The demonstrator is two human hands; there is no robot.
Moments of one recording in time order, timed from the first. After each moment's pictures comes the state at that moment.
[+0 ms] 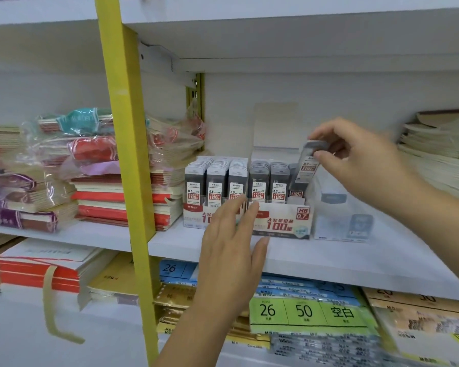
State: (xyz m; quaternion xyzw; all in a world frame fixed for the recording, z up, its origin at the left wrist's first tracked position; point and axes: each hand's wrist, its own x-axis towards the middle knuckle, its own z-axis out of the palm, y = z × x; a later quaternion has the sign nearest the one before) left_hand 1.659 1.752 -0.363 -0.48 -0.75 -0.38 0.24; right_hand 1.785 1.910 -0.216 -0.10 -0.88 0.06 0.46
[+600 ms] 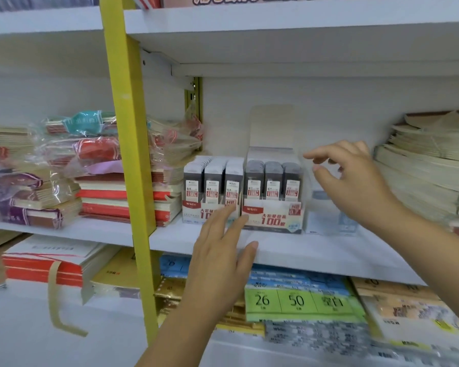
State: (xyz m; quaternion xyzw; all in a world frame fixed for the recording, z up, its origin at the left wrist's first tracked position) left_hand 1.657 1.733 -0.370 -0.50 -0.75 -0.40 0.19; right_hand 1.793 1.913 -0.245 -0.16 -0.87 0.05 0.46
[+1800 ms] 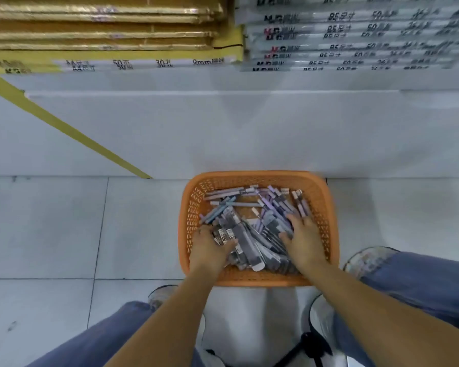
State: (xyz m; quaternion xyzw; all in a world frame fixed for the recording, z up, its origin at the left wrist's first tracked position) left_hand 1.759 1.654 -0.804 -0.14 -0.87 -0.22 -0.42; right_hand 1.921 1.795 -0.806 -0.53 -0.79 0.31 -0.10
